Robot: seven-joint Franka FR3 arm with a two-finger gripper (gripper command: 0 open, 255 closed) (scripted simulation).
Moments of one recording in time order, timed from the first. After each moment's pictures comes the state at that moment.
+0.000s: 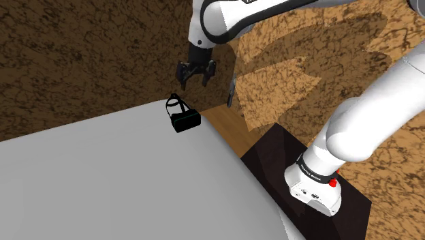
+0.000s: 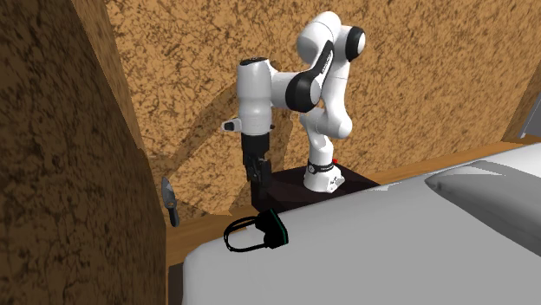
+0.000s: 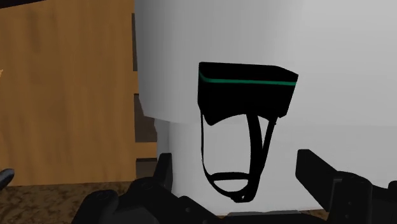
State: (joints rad) arm 0.07 -0.17 0.25 -2.24 0.15 2.18 0.43
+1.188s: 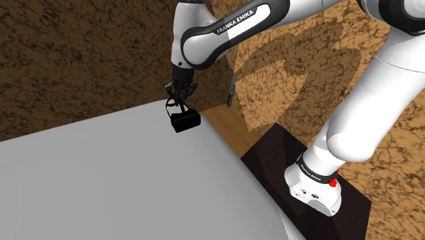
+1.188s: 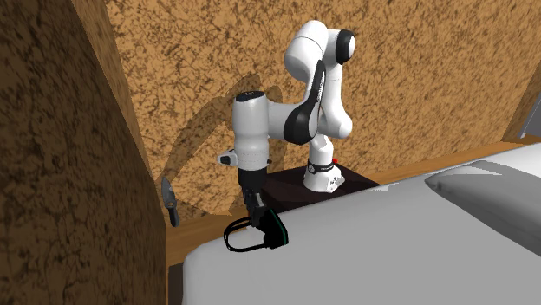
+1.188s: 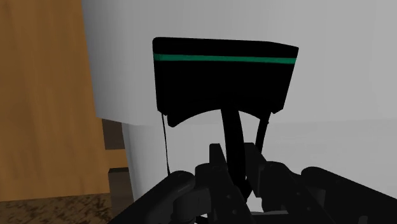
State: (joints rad) arm 0.09 0.06 0.29 -2.17 0.08 2.34 0.56
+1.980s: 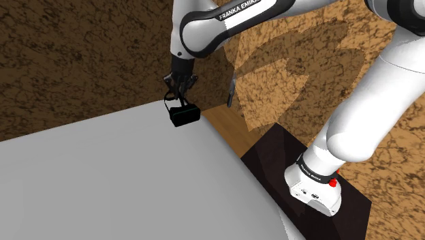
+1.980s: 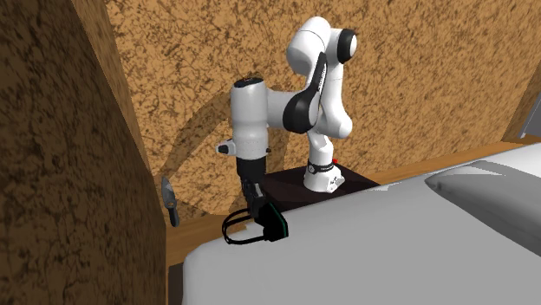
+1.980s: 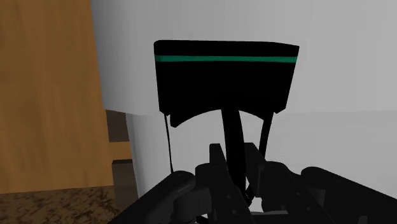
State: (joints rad) arm 0.09 0.02 0.29 -2.12 0.09 2.26 0.55
